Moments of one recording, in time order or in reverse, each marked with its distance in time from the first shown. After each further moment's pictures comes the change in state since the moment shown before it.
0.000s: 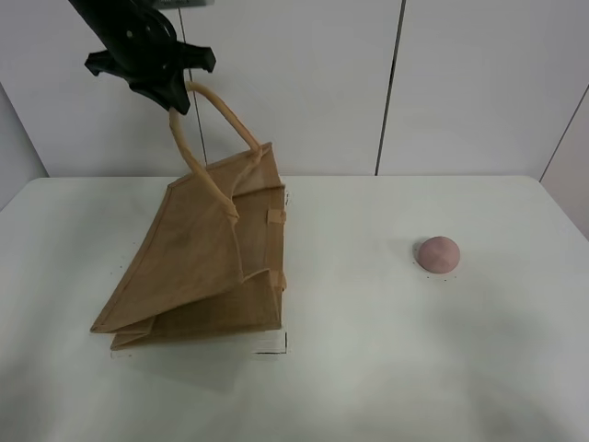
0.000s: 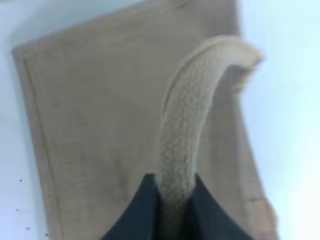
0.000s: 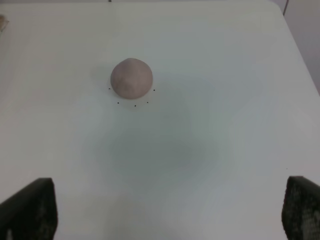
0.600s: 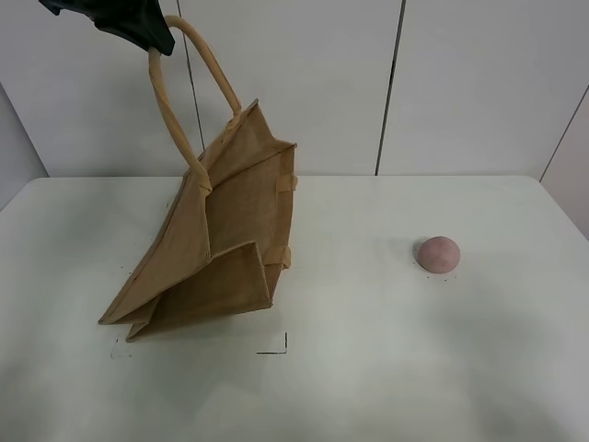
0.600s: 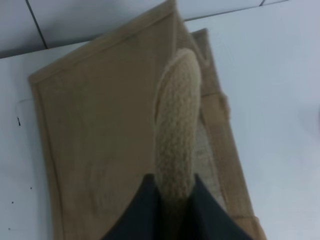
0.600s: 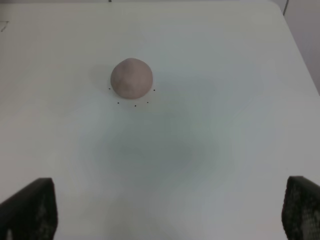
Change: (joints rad) left arm 0.000 -0.150 0.000 -0.058 0.000 0.023; right arm 0.000 0.000 0.000 0.000 0.000 0.000
